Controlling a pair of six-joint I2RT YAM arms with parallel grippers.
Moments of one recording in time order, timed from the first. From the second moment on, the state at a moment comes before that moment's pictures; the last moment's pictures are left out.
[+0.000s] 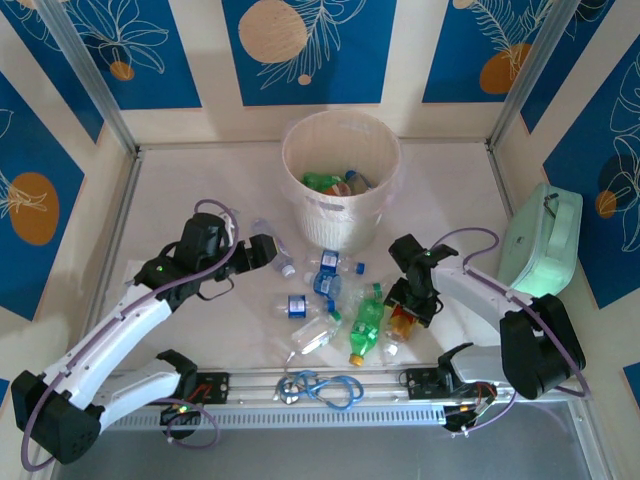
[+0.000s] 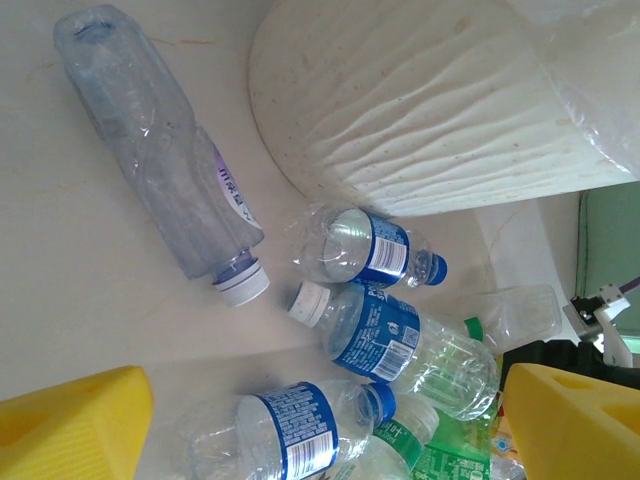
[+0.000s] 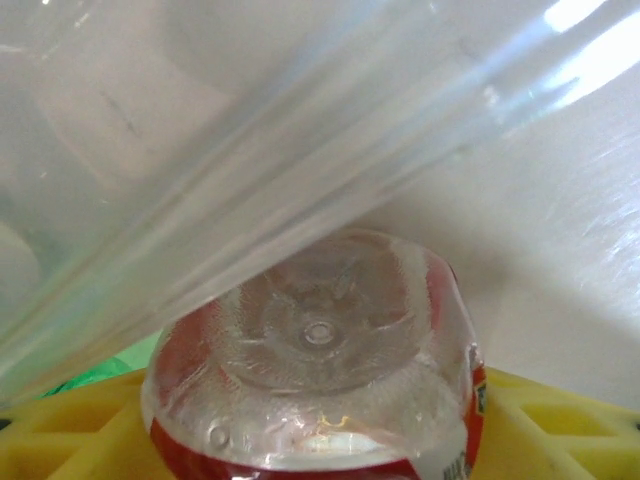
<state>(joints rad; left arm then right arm) -0.54 0.96 0.85 -0.59 0.16 -0.74 0.44 1.29 0.70 -0.99 -0.07 1.00</state>
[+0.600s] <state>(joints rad) -0.54 0.96 0.83 -0.59 0.15 -0.74 0.49 1.13 0.79 -1.09 -0.04 1.00</state>
